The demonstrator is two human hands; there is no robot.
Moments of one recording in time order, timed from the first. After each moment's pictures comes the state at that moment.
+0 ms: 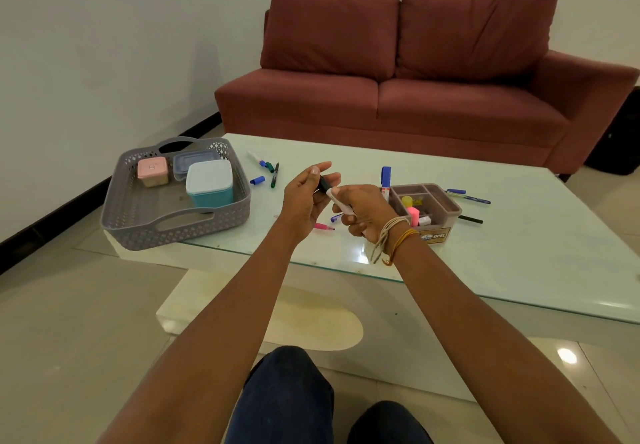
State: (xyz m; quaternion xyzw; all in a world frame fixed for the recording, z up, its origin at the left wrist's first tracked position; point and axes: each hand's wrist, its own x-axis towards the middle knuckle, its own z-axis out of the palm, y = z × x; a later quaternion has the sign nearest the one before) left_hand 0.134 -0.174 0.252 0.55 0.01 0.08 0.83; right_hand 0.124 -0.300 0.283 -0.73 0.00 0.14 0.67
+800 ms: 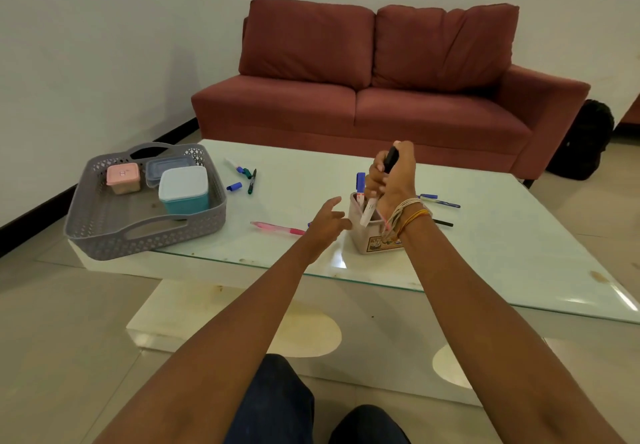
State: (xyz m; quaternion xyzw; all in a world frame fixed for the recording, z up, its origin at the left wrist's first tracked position) left_hand 0.136 -0.241 0.228 0.75 0.01 -0.08 0.66; right_hand 0.152 -0.359 0.317 -0.53 -0.01 0.01 0.85
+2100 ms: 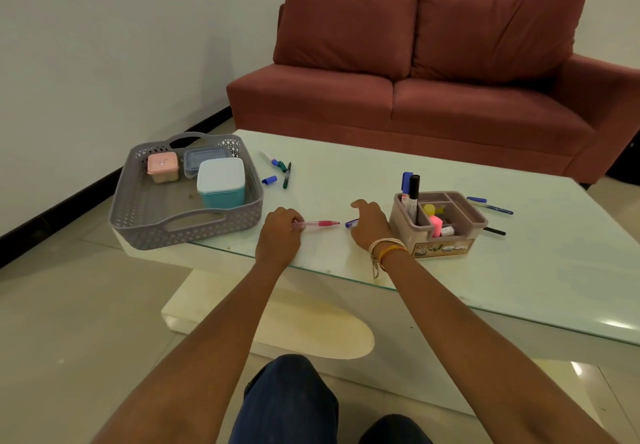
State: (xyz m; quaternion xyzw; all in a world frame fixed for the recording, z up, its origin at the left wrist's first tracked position) left_hand 0.139 -0.104 0.166 0.92 0.07 0.23 0.31; right_hand 0.187 -0.288 0.203 -0.96 -0.10 0.02 0.28
